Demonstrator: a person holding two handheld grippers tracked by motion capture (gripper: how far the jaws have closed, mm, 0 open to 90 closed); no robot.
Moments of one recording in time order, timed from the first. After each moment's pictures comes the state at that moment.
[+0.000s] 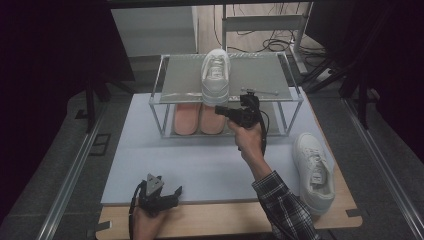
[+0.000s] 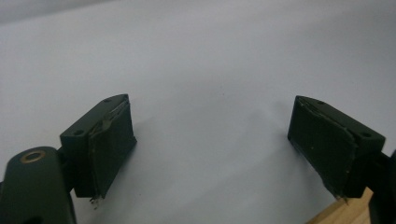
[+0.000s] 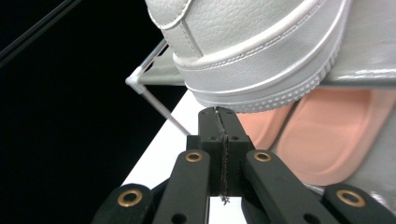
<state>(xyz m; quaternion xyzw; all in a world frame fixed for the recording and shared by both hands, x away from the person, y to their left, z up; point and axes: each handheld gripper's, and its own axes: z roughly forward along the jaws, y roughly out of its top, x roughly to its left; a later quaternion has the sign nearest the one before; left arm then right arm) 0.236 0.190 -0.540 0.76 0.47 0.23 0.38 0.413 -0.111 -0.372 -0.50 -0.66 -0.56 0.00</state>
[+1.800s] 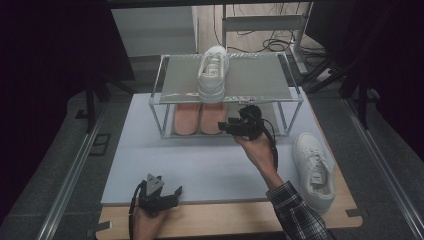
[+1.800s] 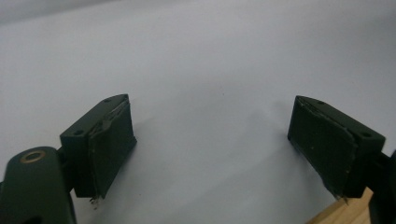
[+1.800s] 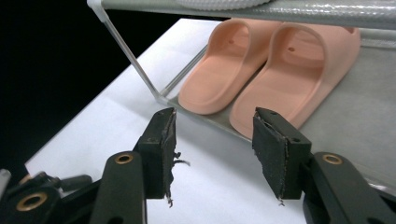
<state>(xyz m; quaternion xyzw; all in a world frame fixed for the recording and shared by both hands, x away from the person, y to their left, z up) 0.235 0.190 -0.539 0.76 0.47 0.22 0.38 0.389 -0.120 -0.385 -0.44 -0.76 -0.47 -0.08</state>
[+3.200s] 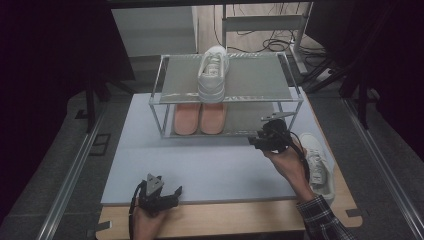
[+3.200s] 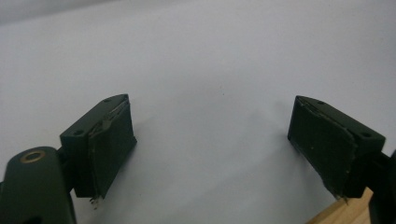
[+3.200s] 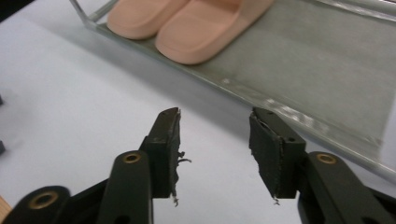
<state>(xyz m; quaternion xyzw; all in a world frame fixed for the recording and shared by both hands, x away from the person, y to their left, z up) 0.235 0.190 -0.539 0.76 0.48 0.22 0.38 0.362 -0.188 -0.402 -0.44 -0.81 -0.36 -0.15</state>
